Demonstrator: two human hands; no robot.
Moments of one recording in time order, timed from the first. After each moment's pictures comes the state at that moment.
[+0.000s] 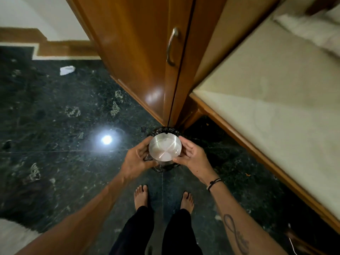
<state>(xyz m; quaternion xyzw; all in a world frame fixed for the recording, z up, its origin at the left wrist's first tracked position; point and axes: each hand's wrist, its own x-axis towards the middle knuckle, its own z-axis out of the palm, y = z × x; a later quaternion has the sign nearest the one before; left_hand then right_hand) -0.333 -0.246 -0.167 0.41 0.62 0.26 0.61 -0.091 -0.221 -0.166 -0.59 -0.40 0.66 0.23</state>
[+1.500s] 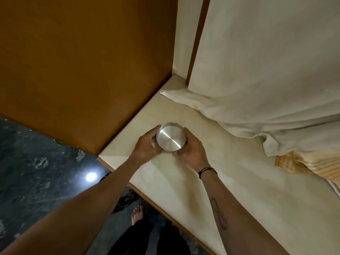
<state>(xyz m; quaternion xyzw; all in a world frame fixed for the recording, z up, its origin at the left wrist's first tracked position) 0.015 -0.021 0.008 0.57 0.62 0.20 0.51 0.225 -0.052 0.018 -0.69 -0.56 0.39 0.24</state>
